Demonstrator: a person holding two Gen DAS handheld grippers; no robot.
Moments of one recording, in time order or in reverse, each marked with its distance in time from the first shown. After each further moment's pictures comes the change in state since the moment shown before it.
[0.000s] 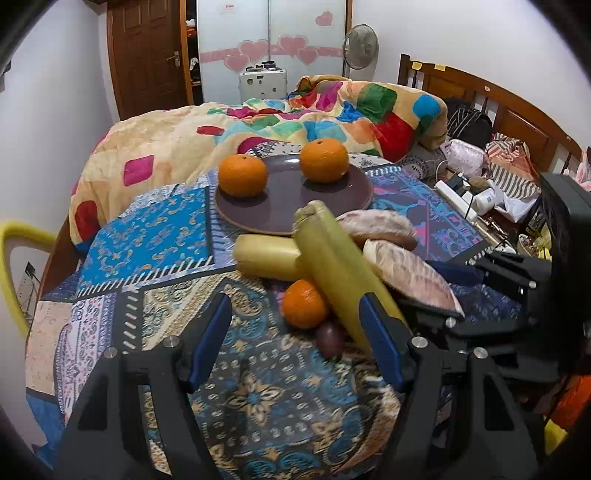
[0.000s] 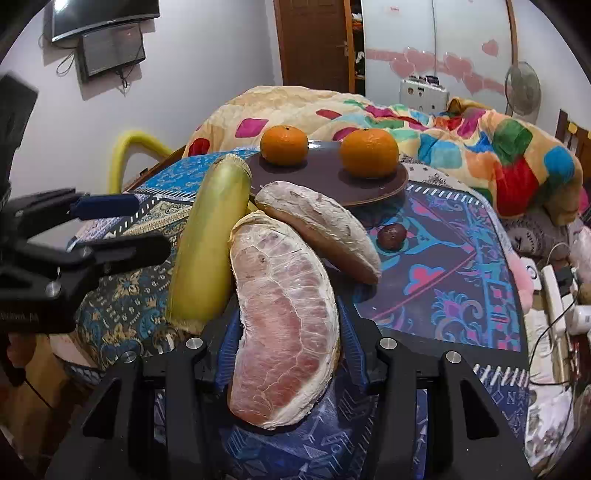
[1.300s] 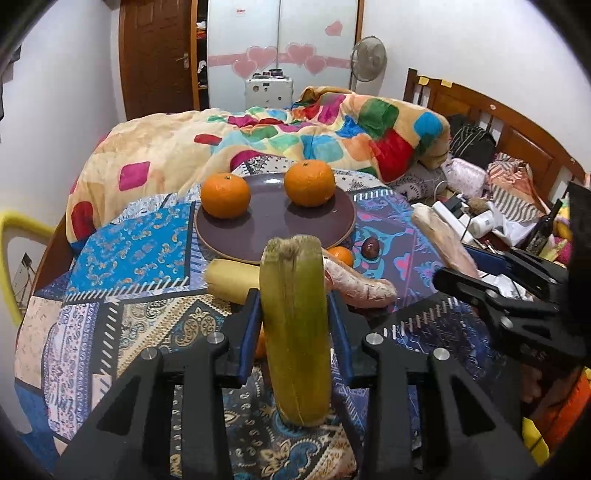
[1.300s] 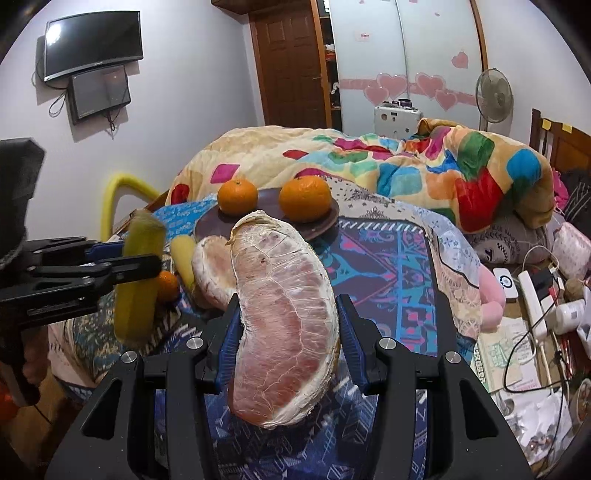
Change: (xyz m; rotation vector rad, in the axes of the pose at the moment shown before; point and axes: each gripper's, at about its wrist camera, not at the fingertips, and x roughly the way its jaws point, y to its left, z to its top) left arm -0.002 -0.020 0.020 -0.060 -0.036 -0.005; right arm -0.042 -0.052 0.007 0.071 -0.141 -0.028
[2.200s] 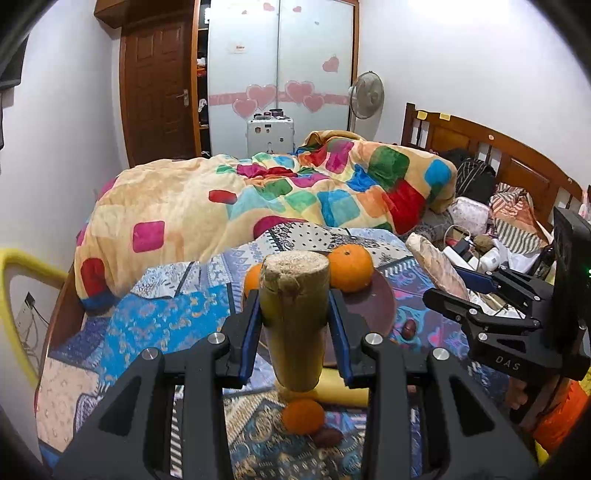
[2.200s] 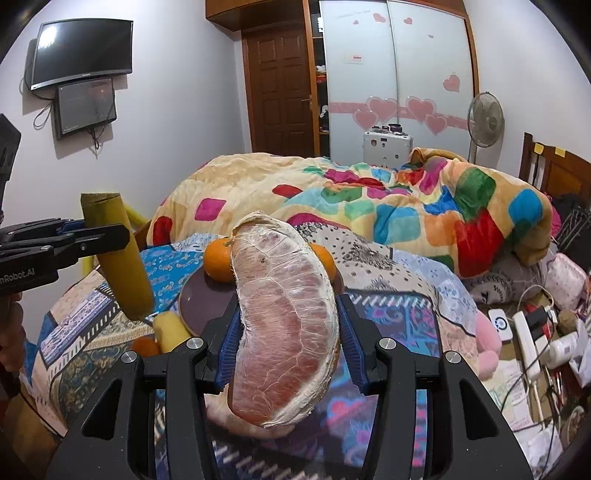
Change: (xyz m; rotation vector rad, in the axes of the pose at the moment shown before) left arm -0.003 0.057 0.072 0.038 -0.145 0.008; right arm 0.036 0.017 0.059 -0.017 -0.081 -0.075
